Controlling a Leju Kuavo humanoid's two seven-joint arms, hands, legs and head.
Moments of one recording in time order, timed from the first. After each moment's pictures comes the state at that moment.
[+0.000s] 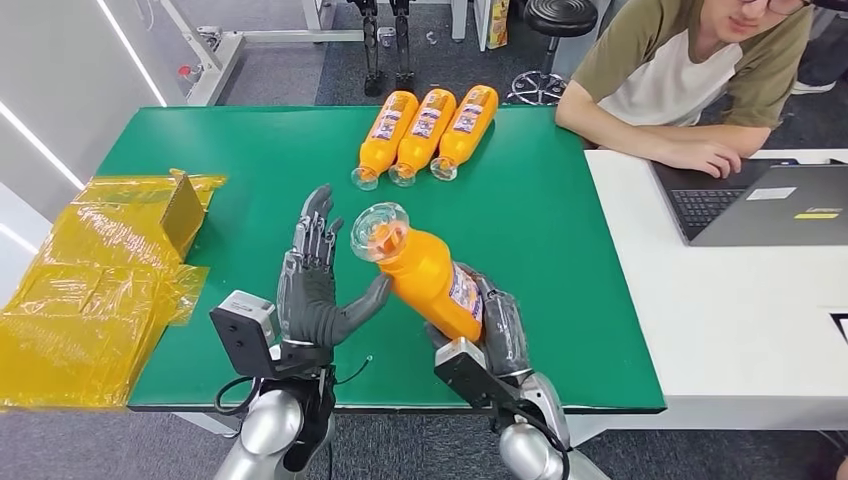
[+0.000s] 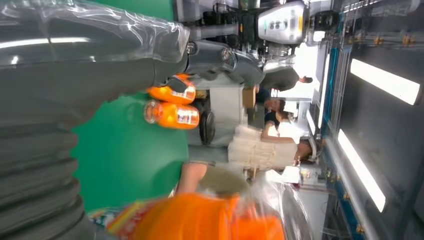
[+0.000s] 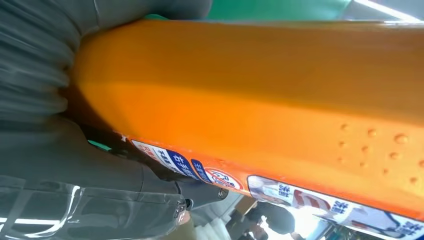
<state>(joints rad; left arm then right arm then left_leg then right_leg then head) -0.22 -0.20 -0.58 -1.23 -0.16 0.30 -0.32 -0.25 -0.09 0.70 -1.31 0.51 -0.54 -0.22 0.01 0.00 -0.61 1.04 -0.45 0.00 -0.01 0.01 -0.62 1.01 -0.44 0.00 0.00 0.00</state>
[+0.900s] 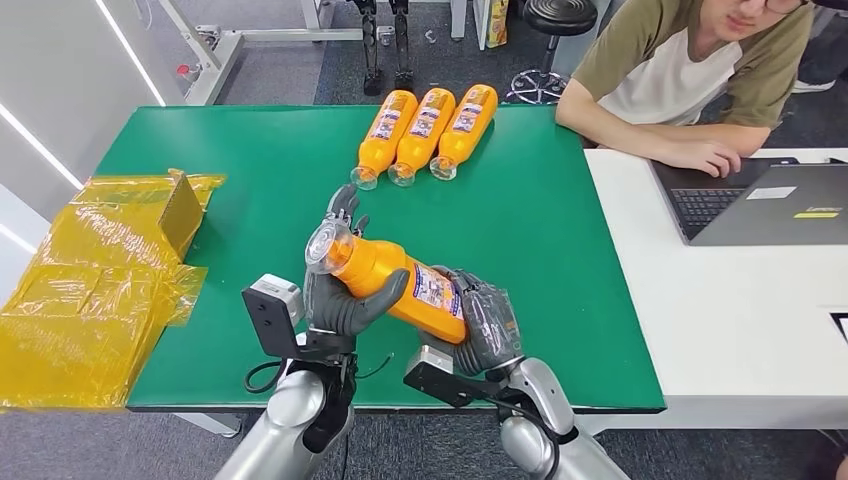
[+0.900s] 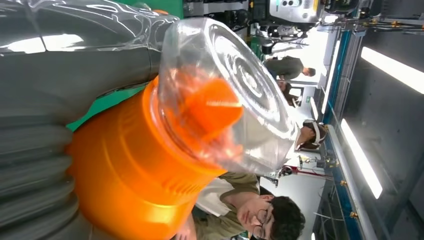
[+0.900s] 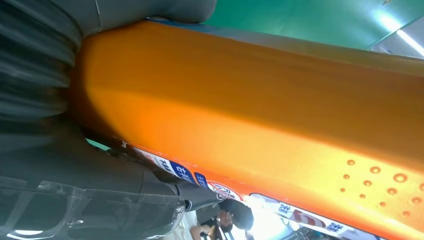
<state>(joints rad) -0.32 -0.20 -0.65 -1.05 0.00 0.31 -0.39 -0.29 -0.09 0.70 -1.30 0.83 -0.36 -0.14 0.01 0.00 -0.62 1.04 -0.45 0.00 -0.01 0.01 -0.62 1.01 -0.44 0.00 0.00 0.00</state>
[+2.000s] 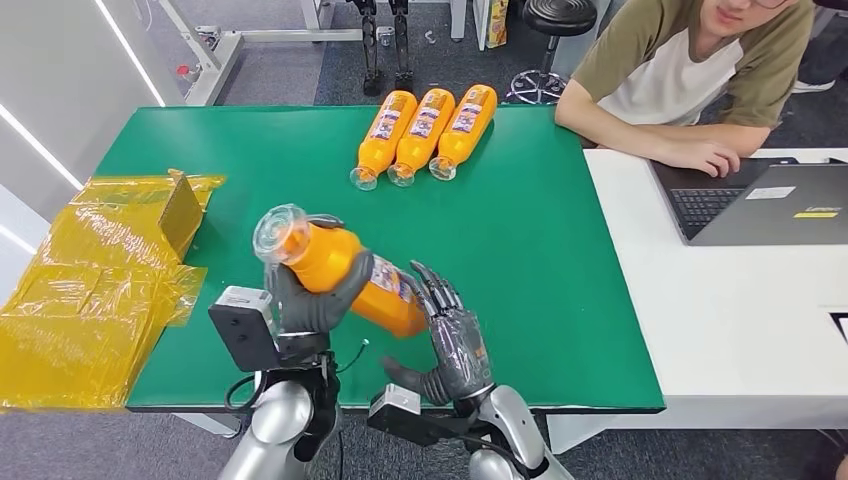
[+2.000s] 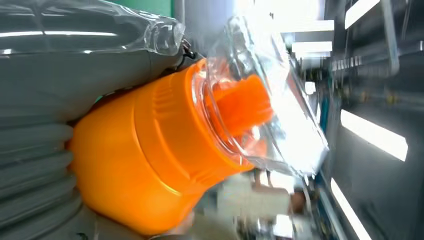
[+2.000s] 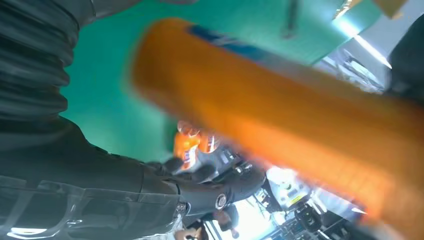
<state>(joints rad) -0.23 -0.23 -0.55 -1.20 -0.22 0.49 -0.35 -0.18 0.02 0.69 -1.34 0.88 -0.44 -0.17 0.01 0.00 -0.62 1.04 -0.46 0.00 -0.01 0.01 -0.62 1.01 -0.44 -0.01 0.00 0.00</state>
